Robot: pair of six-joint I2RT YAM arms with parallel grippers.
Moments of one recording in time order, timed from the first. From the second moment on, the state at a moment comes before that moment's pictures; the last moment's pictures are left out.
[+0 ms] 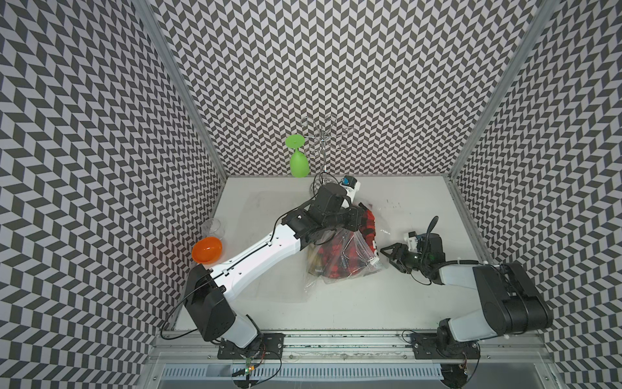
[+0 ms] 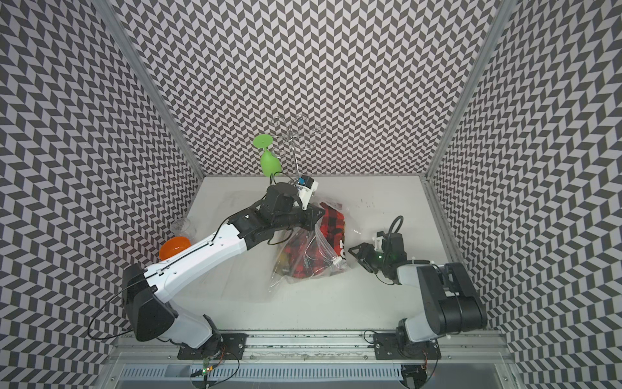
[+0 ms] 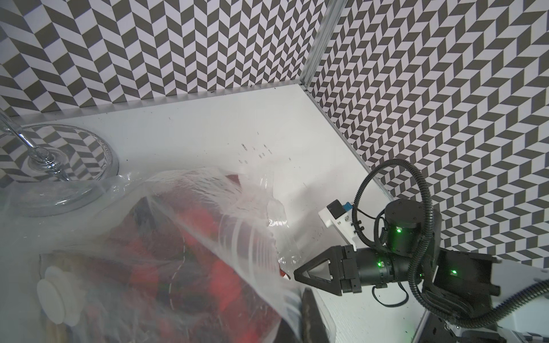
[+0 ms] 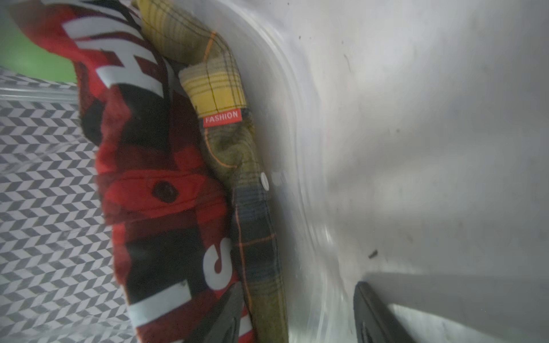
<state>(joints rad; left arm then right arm) -0.81 1.52 1.43 -0.40 0.12 -0.38 0.10 1.53 0.40 0.36 -0.72 0.89</state>
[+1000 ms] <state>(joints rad) -0.79 1.61 1.88 -0.51 0.14 -0.42 0.23 1.28 0.98 0.00 -0.61 0.85</state>
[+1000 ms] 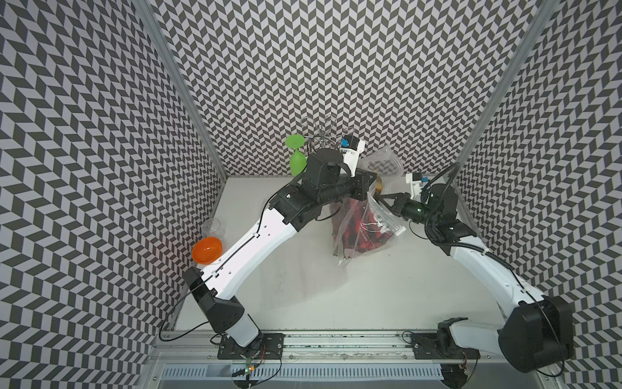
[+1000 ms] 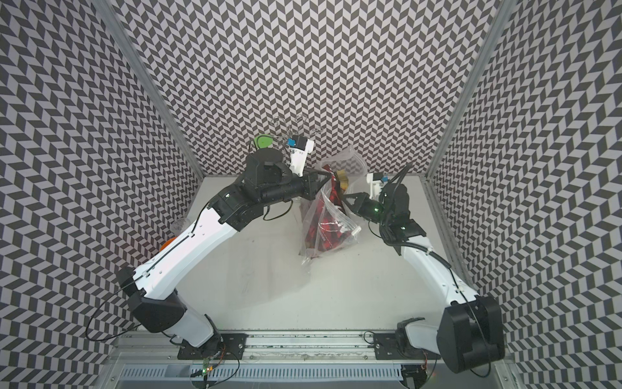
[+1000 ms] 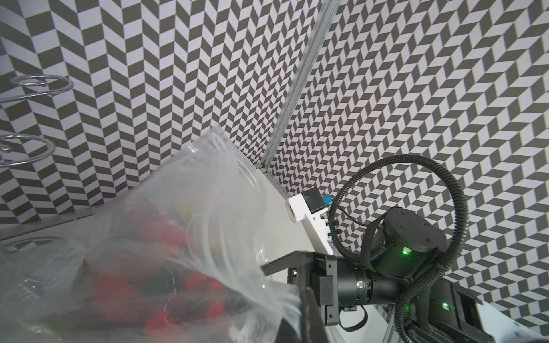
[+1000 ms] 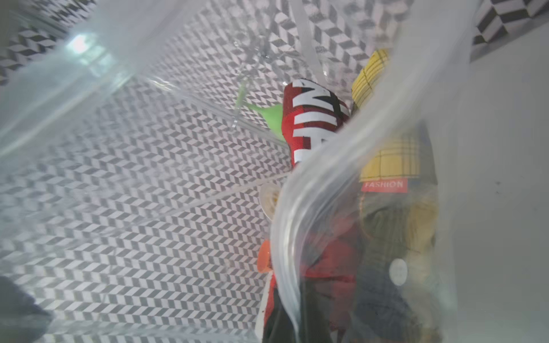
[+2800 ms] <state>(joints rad) -0.93 1.90 2.02 -0.57 0.32 -0.43 -0.06 1.24 0.74 -0.11 -0.66 0.79</state>
